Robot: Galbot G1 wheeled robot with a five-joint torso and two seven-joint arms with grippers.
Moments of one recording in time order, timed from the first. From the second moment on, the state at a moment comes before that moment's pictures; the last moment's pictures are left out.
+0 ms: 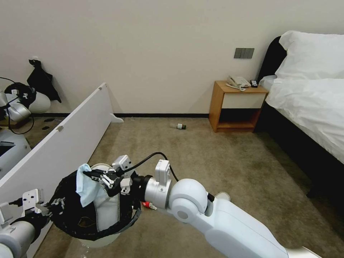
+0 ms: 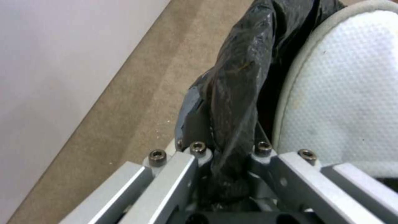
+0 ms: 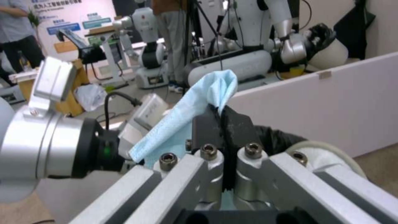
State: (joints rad) left arm 1.65 -1.03 -1.05 -2.37 -1.22 0.74 -0.52; right arm -0.51 1.23 -0.43 1.96 0.88 -0.39 -0.11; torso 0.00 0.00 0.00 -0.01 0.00
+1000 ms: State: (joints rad) left arm 1.65 -1.03 -1.04 -2.37 -1.22 0.74 -0.52; right arm -0.53 1.23 -0.47 1.97 0.90 -0.44 -0.07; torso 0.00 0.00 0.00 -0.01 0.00
